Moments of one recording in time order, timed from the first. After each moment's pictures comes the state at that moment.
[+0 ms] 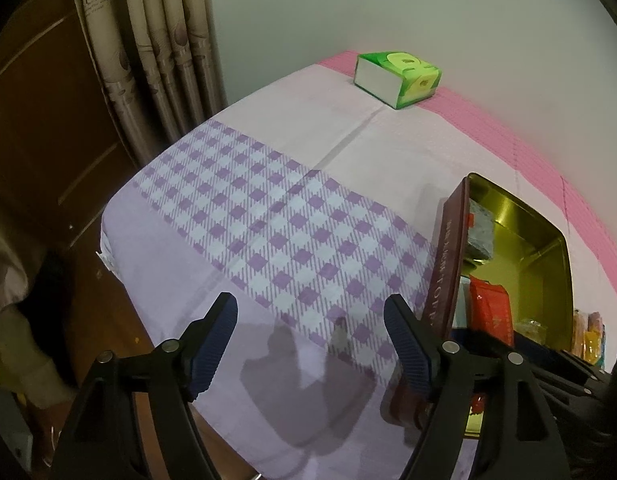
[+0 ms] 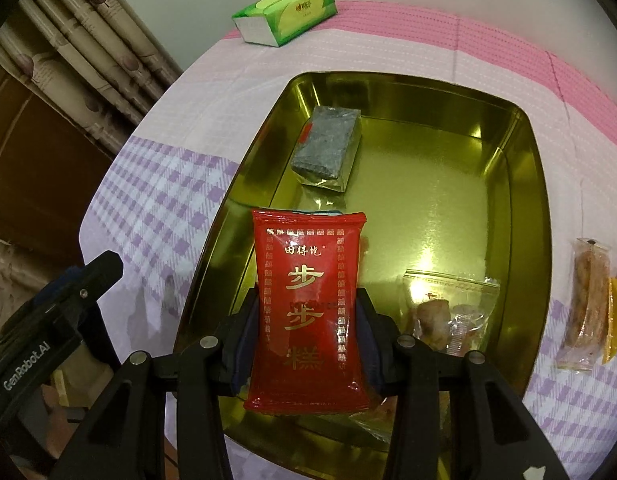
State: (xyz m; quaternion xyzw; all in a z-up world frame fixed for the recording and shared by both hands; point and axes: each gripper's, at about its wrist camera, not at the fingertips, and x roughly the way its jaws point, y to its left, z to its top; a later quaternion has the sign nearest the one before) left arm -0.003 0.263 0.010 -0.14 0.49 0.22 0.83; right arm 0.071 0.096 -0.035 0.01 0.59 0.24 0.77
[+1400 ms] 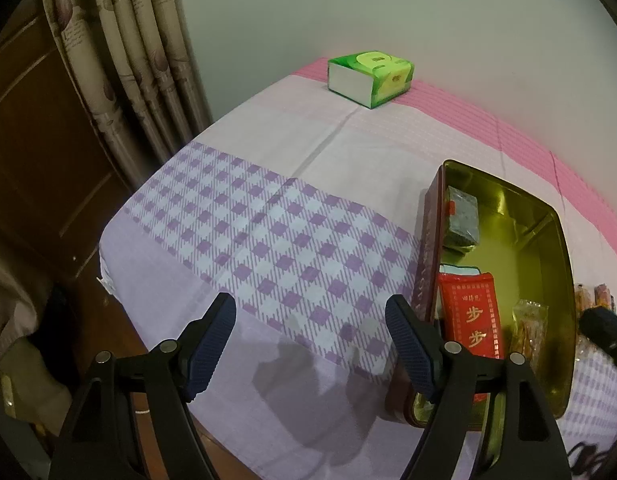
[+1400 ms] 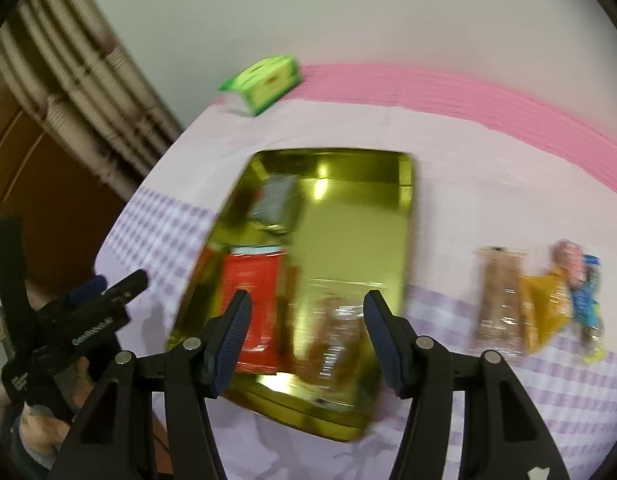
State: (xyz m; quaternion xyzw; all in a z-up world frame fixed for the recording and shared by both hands) left arm 0.002 0.240 0.014 -0.08 0.49 0.20 0.85; right arm 0.054 0.007 0.025 0.05 0.52 0.21 0.83
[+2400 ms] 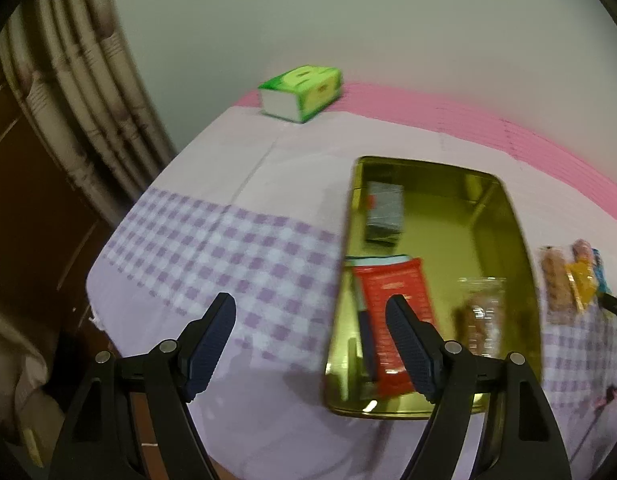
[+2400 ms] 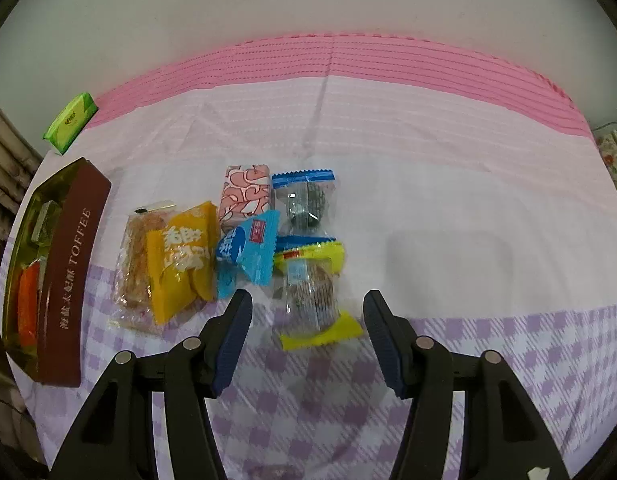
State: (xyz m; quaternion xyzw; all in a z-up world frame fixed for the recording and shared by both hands) left arm 0.013 0.167 0.031 -0.01 0.48 0.14 0.87; right arm 0.067 -0.229 -0.049 0.06 0.55 0.02 0.84
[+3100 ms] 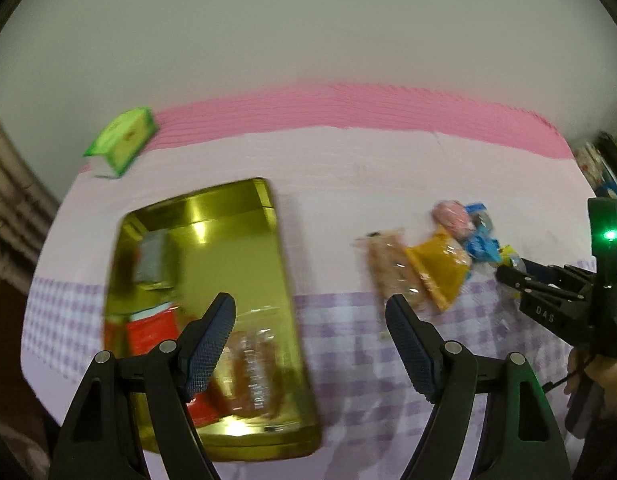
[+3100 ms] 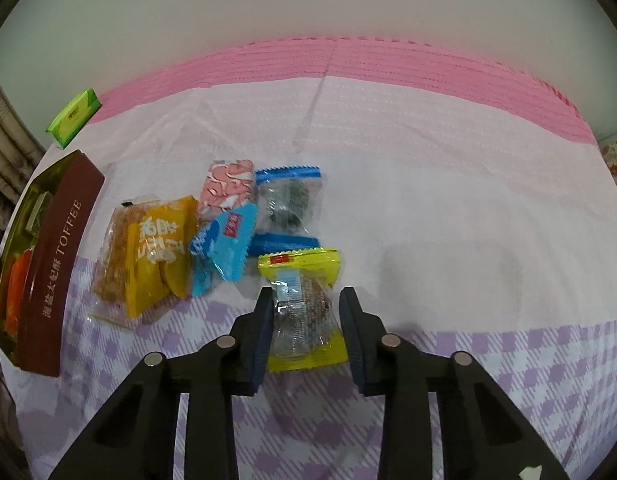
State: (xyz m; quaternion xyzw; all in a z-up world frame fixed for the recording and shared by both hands) left arm 0.075 -0.013 0.020 0.07 0.51 -0.05 0.86; right arm 0.058 -0.243 -0.062 0.05 0.53 0.04 0.85
